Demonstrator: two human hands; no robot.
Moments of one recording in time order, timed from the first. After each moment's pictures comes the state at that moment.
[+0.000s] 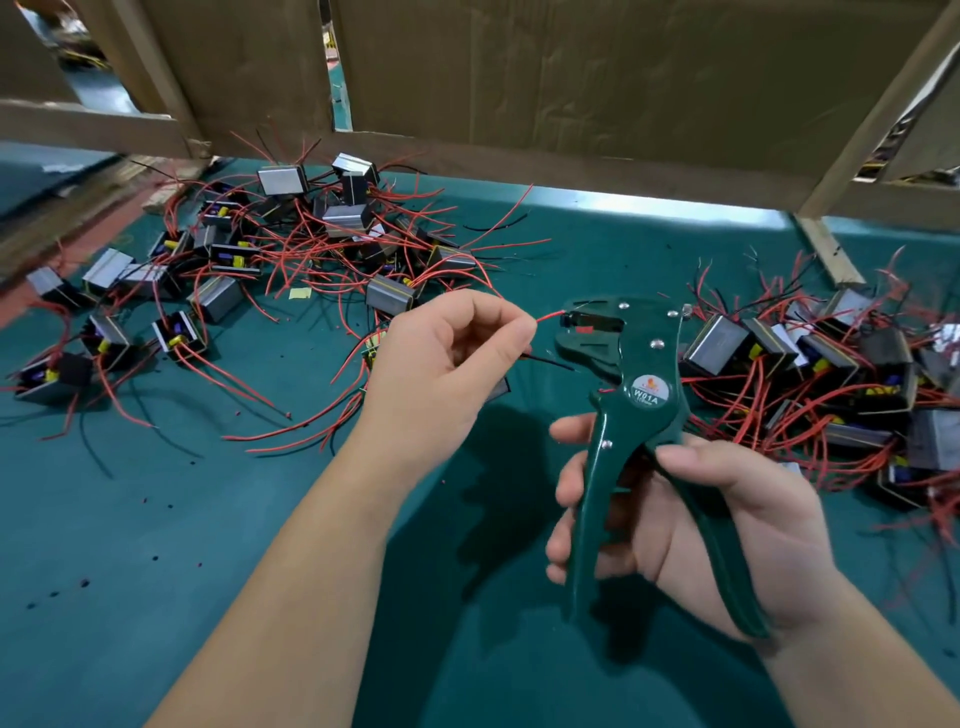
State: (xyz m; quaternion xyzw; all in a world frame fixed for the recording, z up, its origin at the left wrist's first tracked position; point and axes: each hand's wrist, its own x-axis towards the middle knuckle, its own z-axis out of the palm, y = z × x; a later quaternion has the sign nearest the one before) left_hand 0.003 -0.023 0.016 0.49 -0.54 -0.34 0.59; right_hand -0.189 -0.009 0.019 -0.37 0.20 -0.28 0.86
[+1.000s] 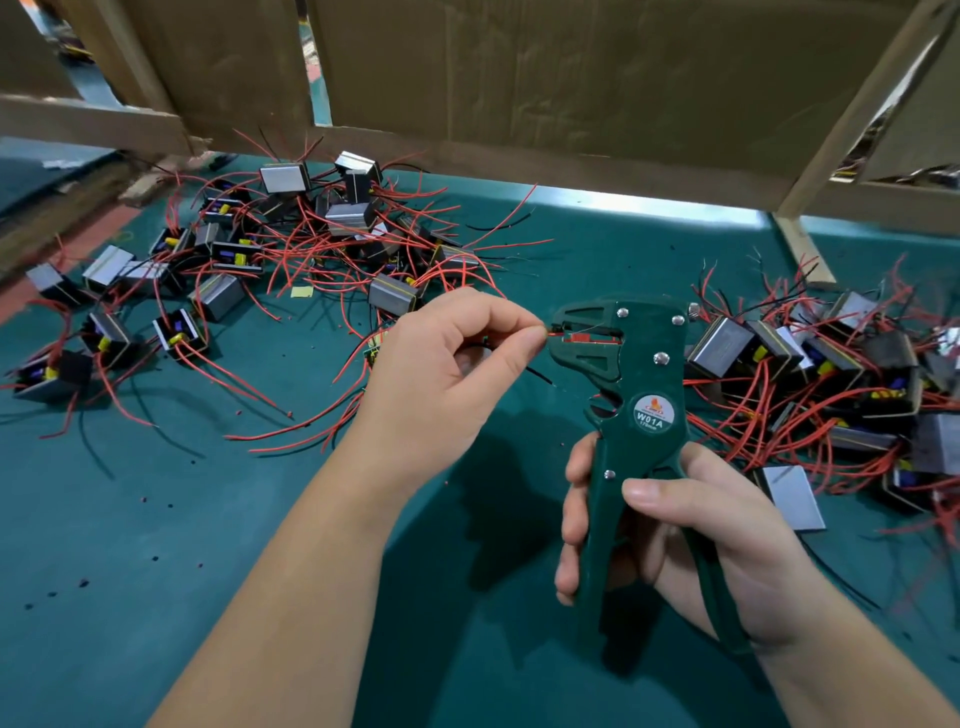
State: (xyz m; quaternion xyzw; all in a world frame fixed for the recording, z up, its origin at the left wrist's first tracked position) left_hand 0.008 -0.020 0.019 0.49 -0.63 -0.22 0.56; right_hand -0.188 -0.007 0.009 -0.43 0.25 -0.29 0.82
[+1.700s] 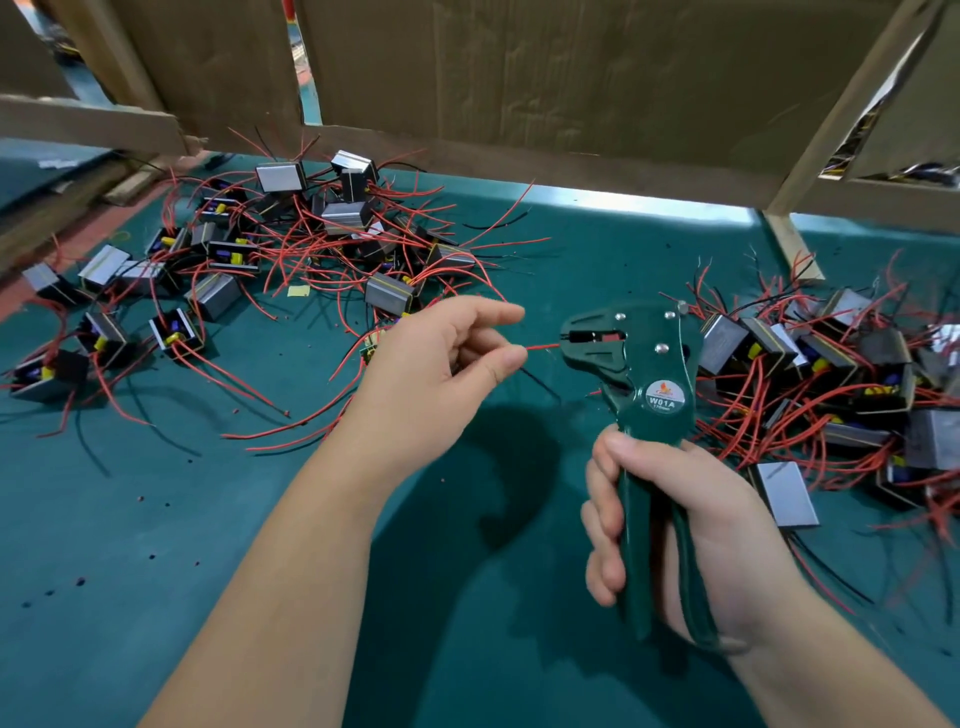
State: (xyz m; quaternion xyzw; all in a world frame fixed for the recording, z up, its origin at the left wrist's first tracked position) left_hand 0.017 -0.026 0.010 0.54 -0.62 -0.29 0.49; right_hand -0.174 -0.002 0.013 -0.36 0.36 -0.34 0.79
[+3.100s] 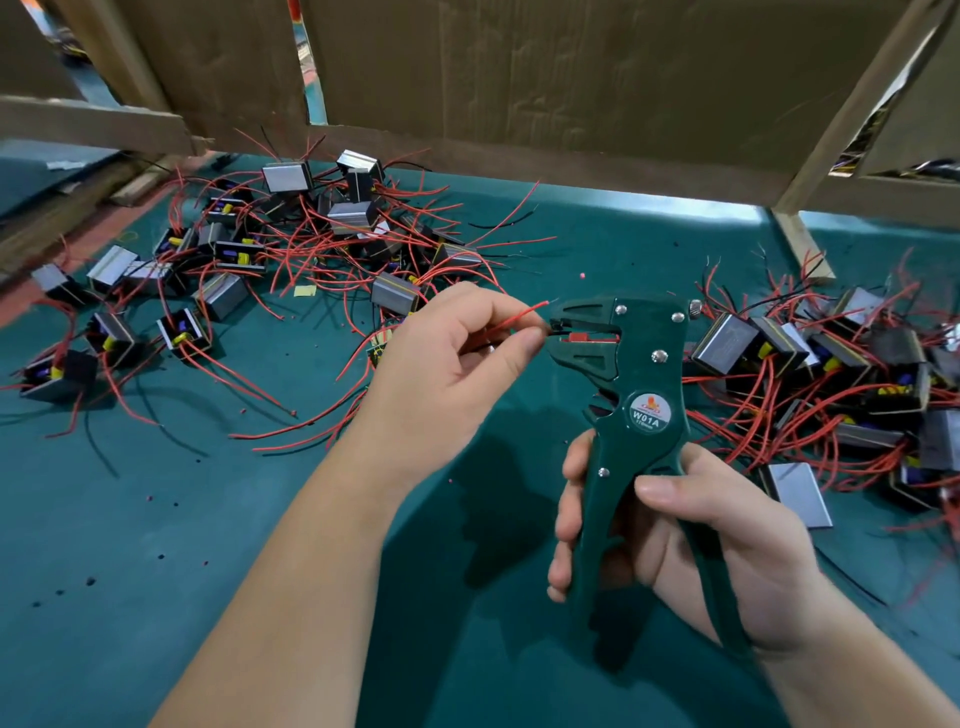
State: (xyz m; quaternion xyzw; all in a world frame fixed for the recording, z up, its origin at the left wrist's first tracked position) left_hand 0.010 -0.022 0.017 0.48 -0.64 -0.25 0.54; right_hand -0.183 -0.006 0.012 -0.41 0.23 -0.28 0.84
